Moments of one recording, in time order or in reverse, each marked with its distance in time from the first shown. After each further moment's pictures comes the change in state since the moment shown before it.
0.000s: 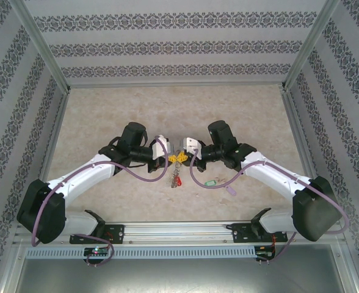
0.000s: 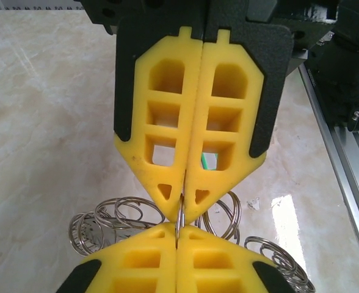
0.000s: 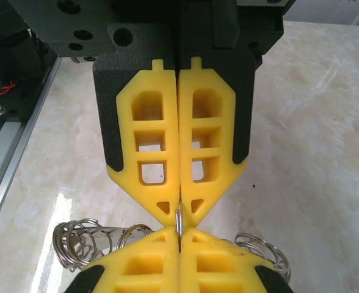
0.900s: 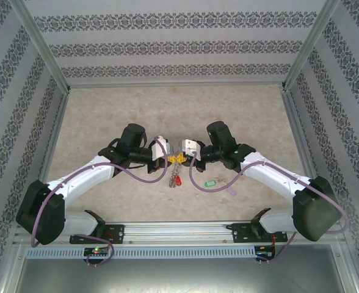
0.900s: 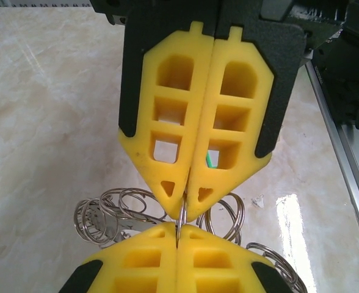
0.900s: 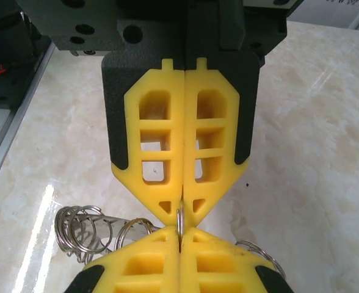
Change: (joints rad) left arm 0.000 -0.013 -0.026 0.027 -0.020 -0.010; right arm 0.016 0.000 0.000 -0.009 0.041 -0.058
